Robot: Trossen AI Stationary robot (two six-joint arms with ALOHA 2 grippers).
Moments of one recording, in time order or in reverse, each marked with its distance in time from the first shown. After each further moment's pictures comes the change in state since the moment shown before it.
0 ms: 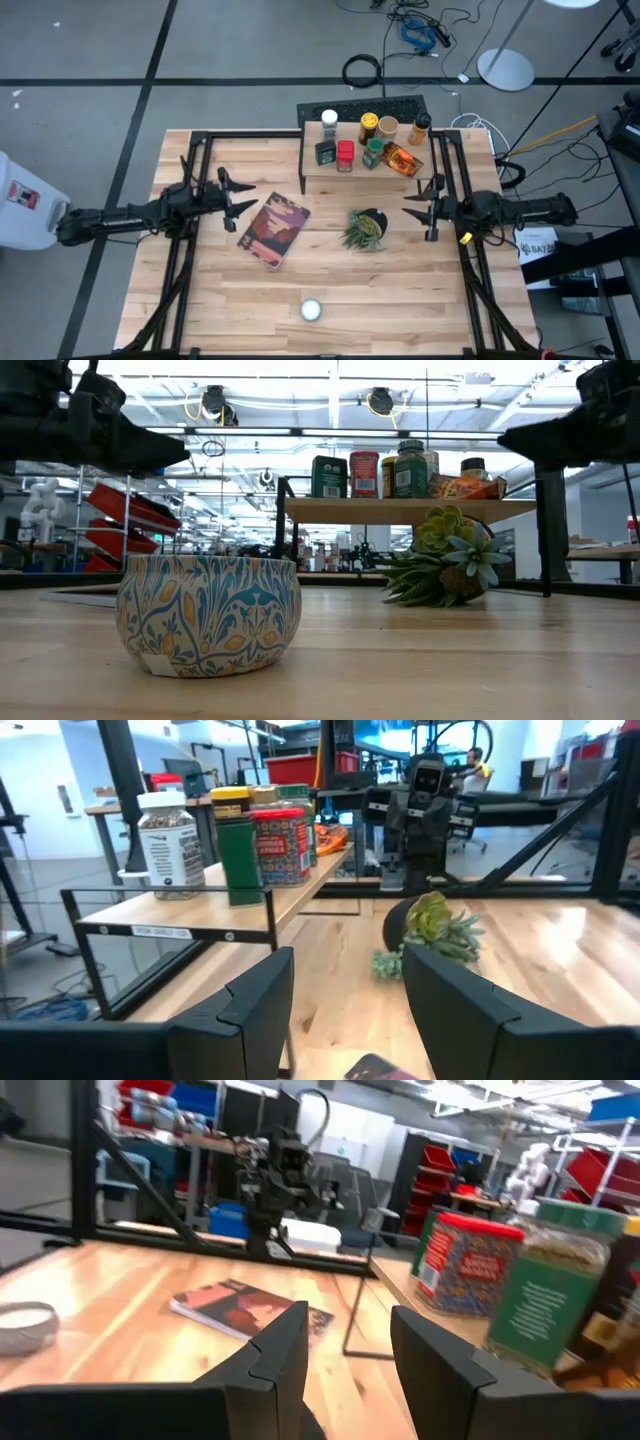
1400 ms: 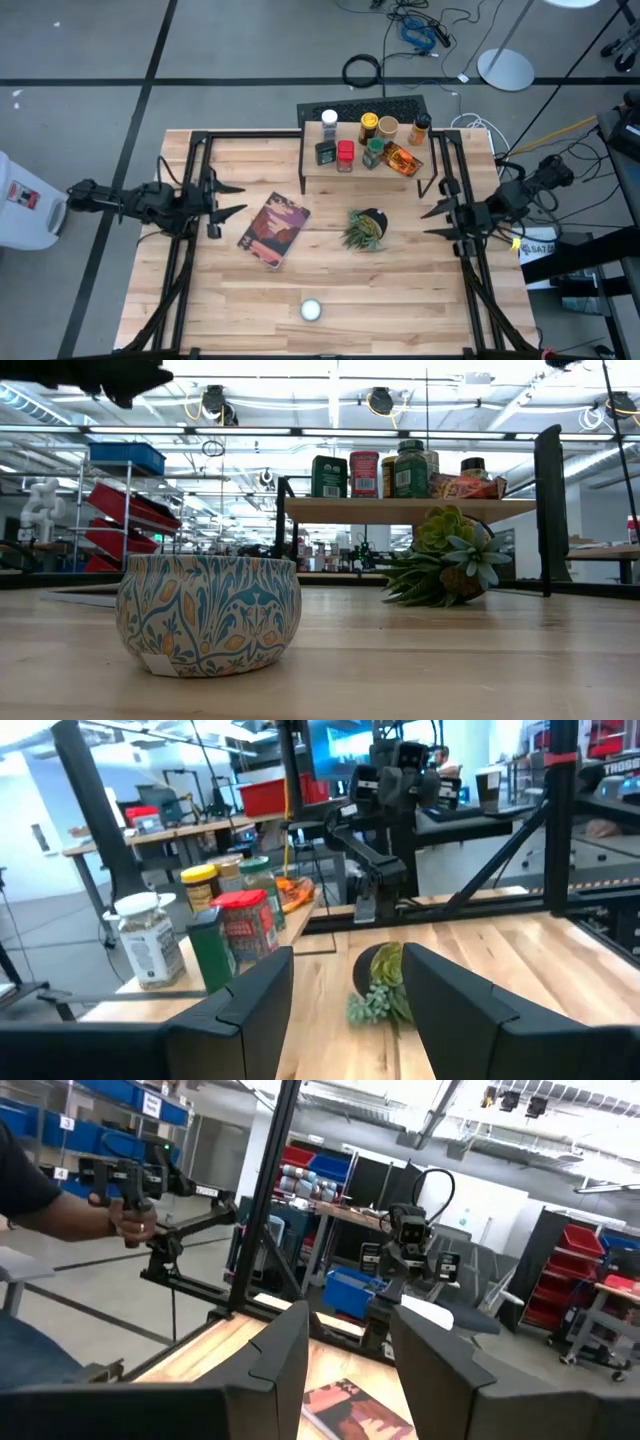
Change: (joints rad) left arm -0.409 0.004 0.339 -0.323 -0.352 0.121; right arm 0.414 0.285 0.397 -0.039 0.030 -0.099
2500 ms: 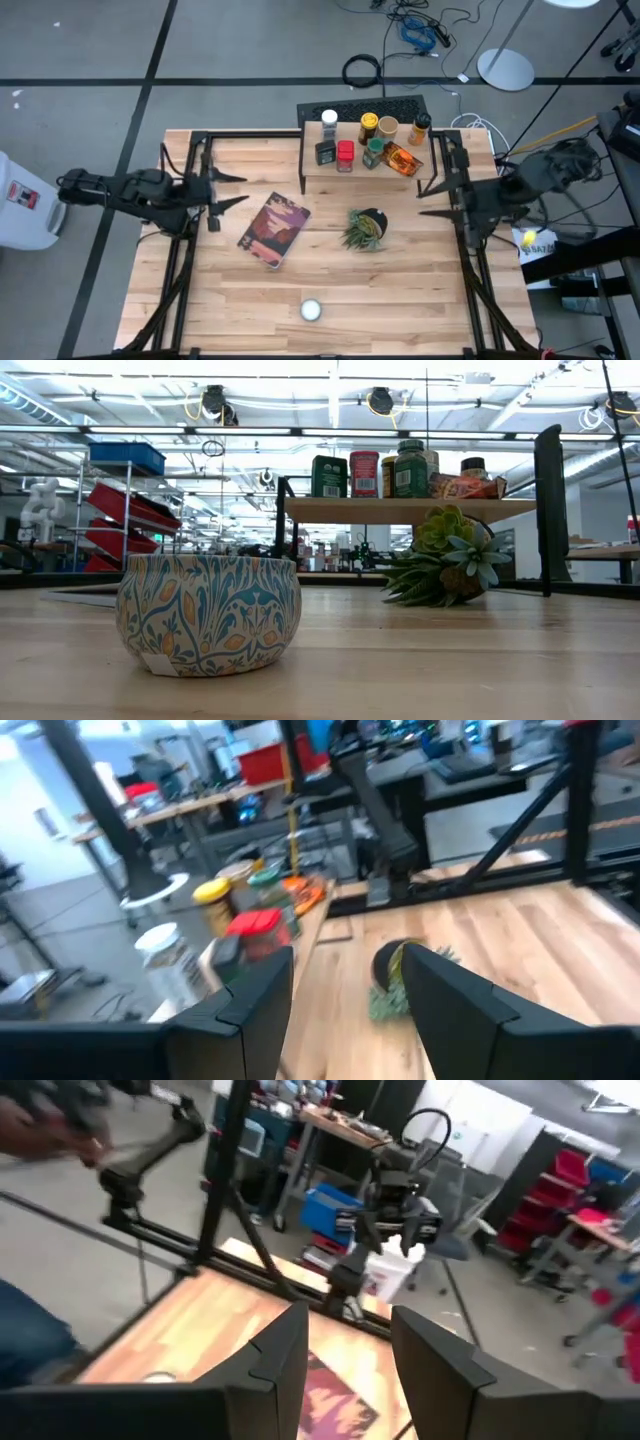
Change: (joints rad) left arm -0.005 0.279 0.367 -0.216 -0.033 0.046; right arm 0.000 0.615 0.932 -0.620 0.134 0.007
